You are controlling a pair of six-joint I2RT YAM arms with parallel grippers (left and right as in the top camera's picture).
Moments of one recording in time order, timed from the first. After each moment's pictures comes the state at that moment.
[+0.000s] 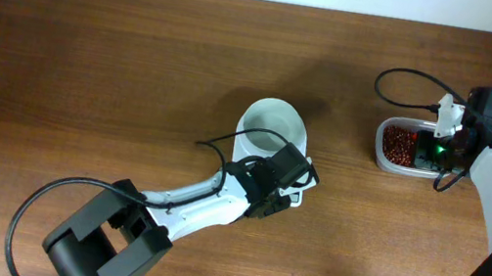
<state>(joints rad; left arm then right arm) -0.81 1.80 1.00 -0.33 -0.16 0.29 -0.19 1.70 1.23 -0.77 -0.14 -0.13</state>
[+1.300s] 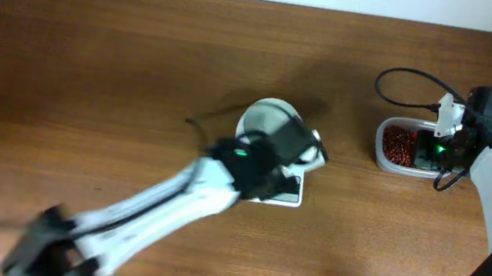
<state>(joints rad) -0.78 1.60 1.24 -0.68 -0.15 0.29 -0.19 1.70 1.23 -0.76 -0.14 -0.13</state>
